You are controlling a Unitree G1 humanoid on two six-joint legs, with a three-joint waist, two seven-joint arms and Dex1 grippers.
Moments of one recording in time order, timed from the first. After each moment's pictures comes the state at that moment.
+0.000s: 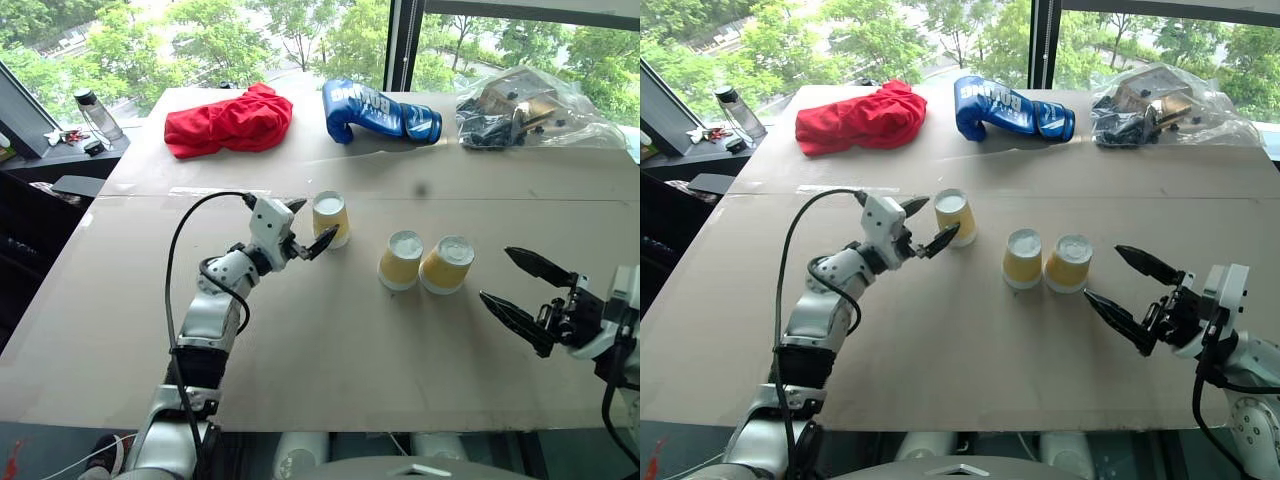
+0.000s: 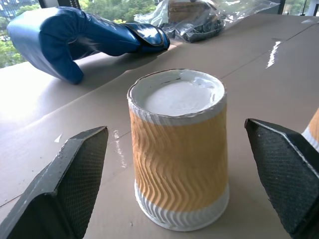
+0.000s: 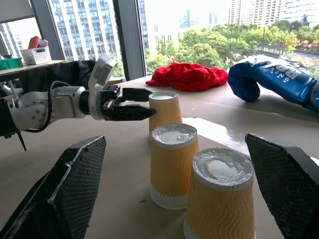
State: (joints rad) left arm -0.44 0.38 -0.02 0.28 -0.21 -0.05 -0.68; right arm 0.25 -0.55 -0.34 -0.45 0.78 0.15 0.99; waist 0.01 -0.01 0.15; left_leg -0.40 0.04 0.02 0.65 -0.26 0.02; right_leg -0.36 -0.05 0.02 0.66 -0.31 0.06
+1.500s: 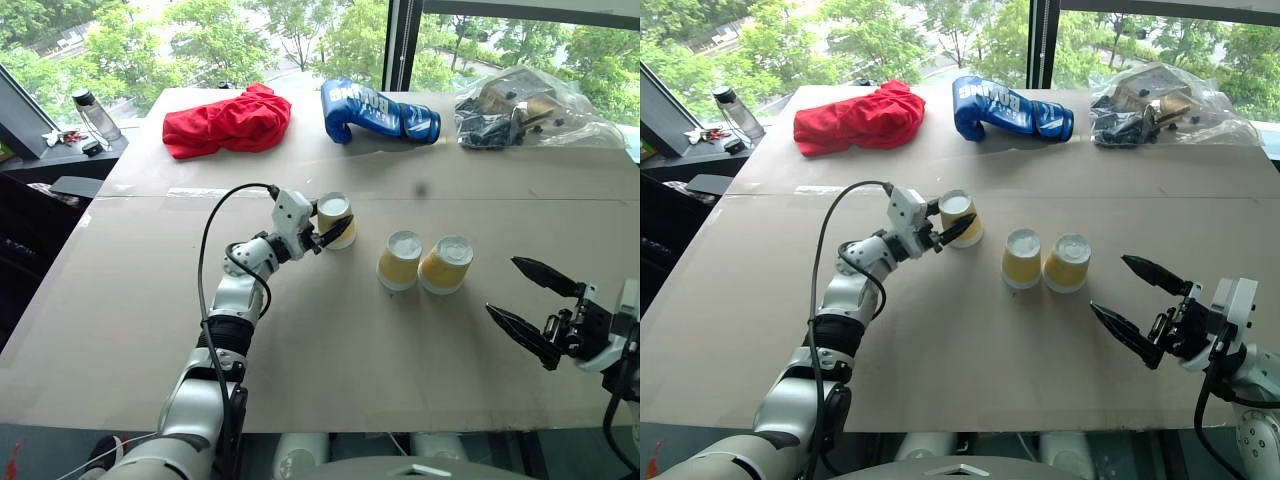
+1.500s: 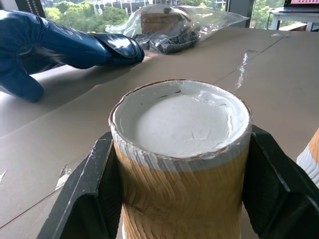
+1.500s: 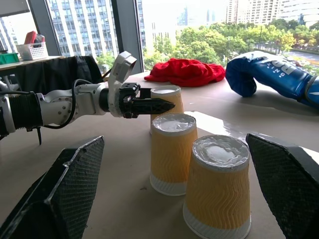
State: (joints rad) left arm -0.57 0.29 -0.01 0.53 -0.21 -0.18 -0.81; right arm 0.30 -0.53 -0.36 -0.43 0.77 0.10 1.04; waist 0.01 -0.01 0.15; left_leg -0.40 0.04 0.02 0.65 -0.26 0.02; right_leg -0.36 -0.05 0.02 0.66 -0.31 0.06
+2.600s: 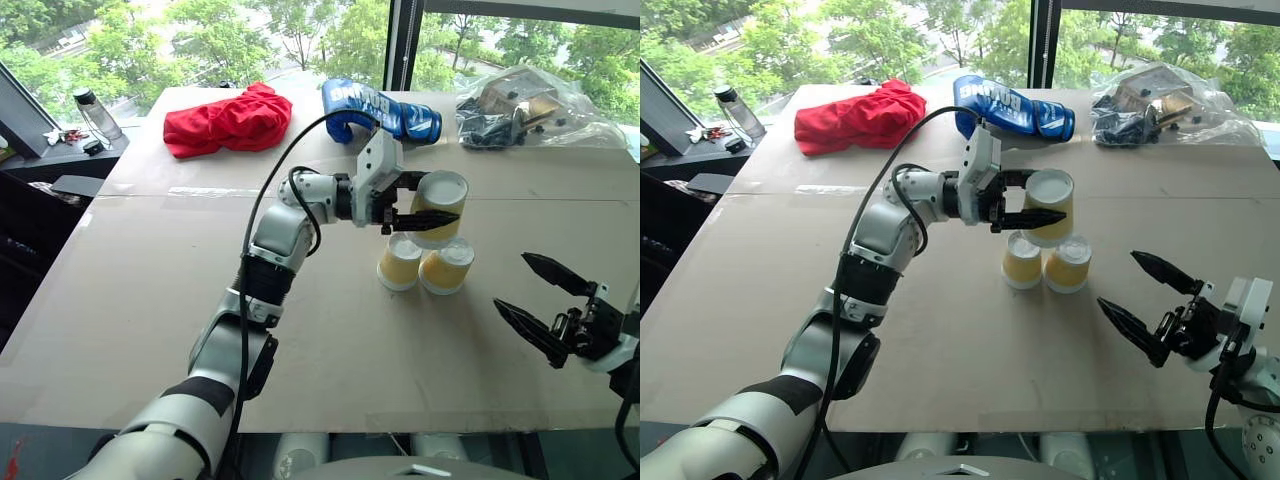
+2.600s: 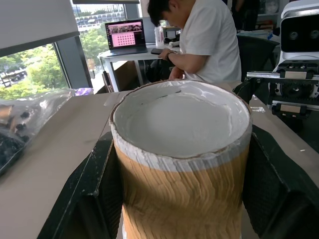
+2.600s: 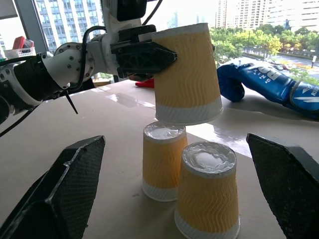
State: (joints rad) left arm -0.90 0.21 -0.22 0.31 -0.34 0.20 -1.20; right arm 0.33 -0.53 -0.40 -0.47 0.80 0.11 0.98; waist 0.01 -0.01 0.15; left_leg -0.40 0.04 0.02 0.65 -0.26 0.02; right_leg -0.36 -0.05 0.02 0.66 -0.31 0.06
